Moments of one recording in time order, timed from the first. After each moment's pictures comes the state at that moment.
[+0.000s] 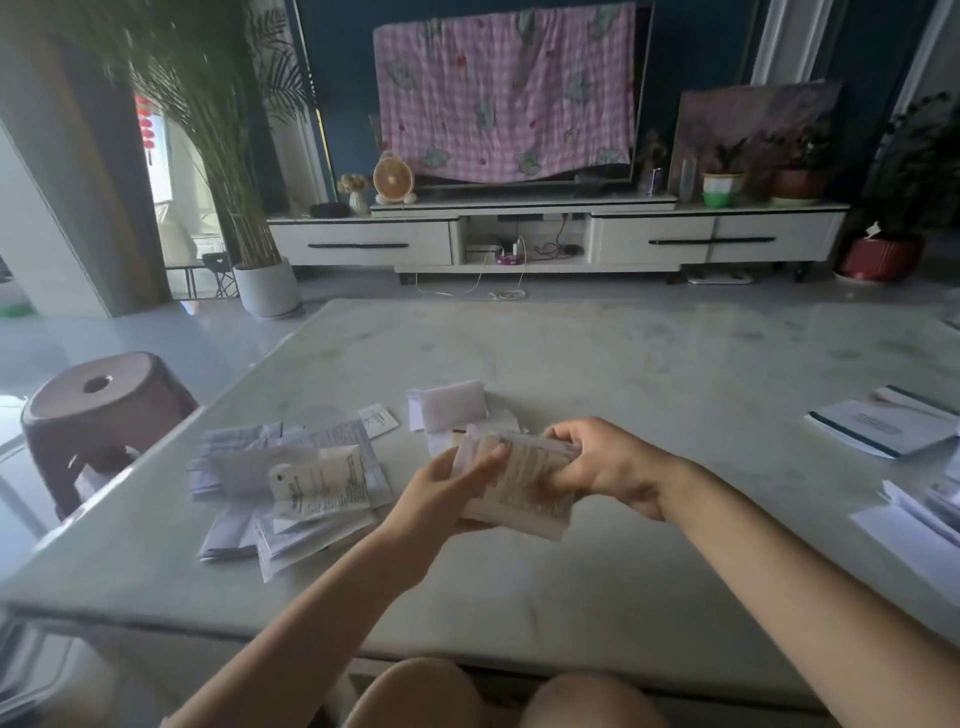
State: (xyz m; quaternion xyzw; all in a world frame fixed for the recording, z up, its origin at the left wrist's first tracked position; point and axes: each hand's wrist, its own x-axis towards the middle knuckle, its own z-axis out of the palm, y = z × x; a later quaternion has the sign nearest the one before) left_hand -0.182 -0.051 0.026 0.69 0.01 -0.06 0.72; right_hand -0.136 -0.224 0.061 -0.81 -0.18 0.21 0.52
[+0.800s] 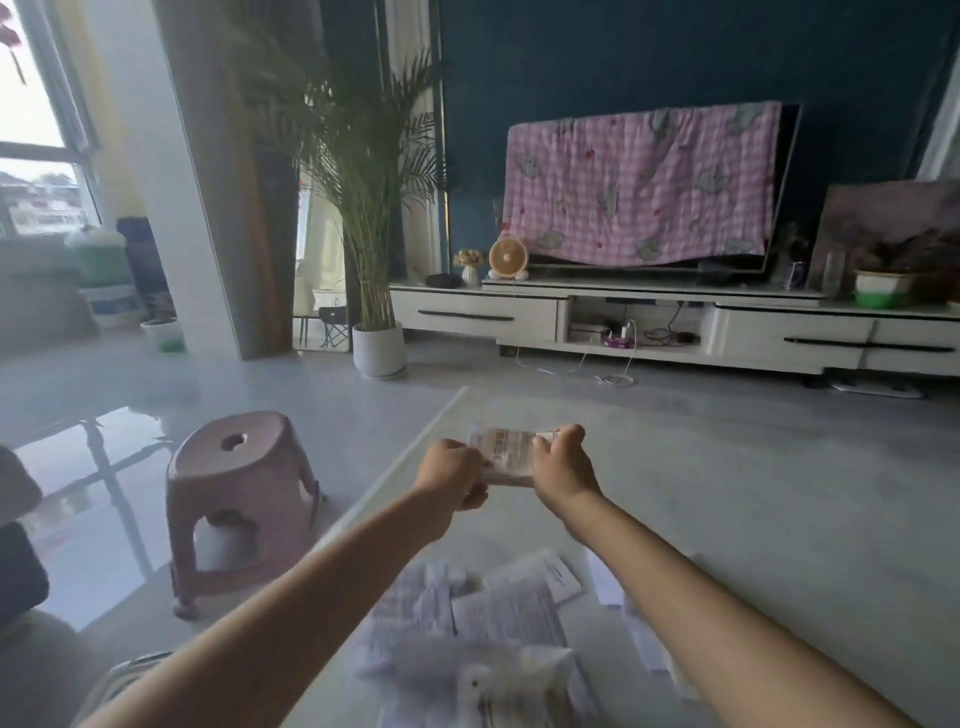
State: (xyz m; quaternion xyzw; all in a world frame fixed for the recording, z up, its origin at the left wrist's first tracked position) left_hand -0.042 0.153 0.094 0.72 0.21 0.11 0.65; right_hand -0.002 0.044 0.089 -0.83 -0.05 0.01 0.55
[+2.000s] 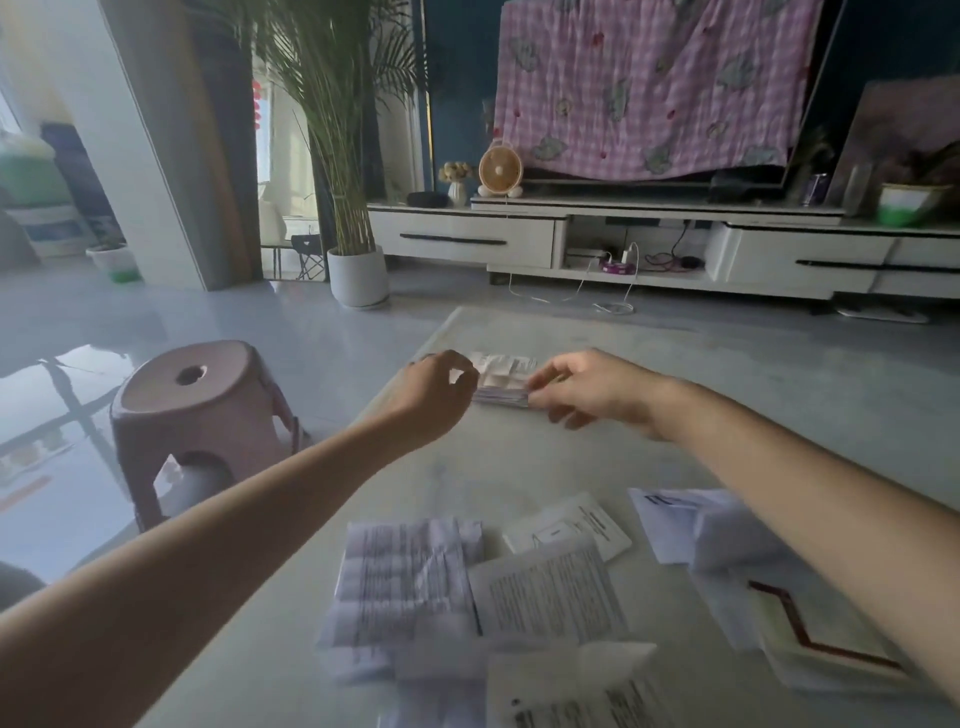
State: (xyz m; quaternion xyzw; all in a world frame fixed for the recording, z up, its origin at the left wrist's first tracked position) left_hand 0.040 0.226 0.036 0.94 0.09 0.17 0.29; right_hand 0.069 0.051 0.073 -0.86 -0.22 0.18 0.43
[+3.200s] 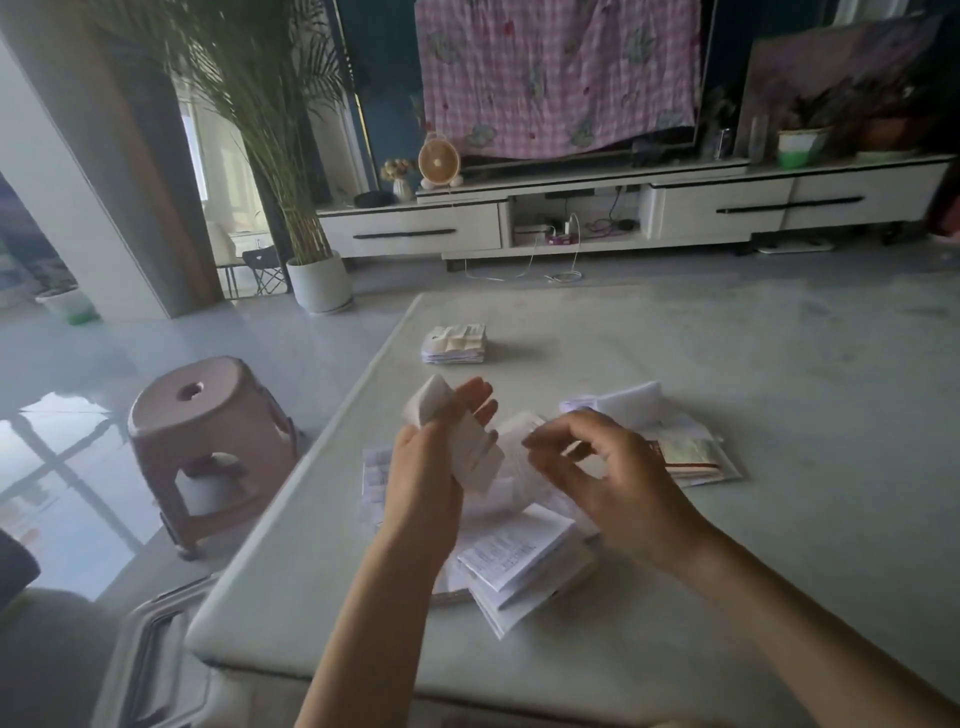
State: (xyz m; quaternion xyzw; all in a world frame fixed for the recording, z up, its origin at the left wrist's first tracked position) left_hand -0.160 0.115 0.068 0.51 0.09 0.10 0.85; right_hand -0.146 -0.033 0.051 -0.81 -0.31 -0.07 0.50
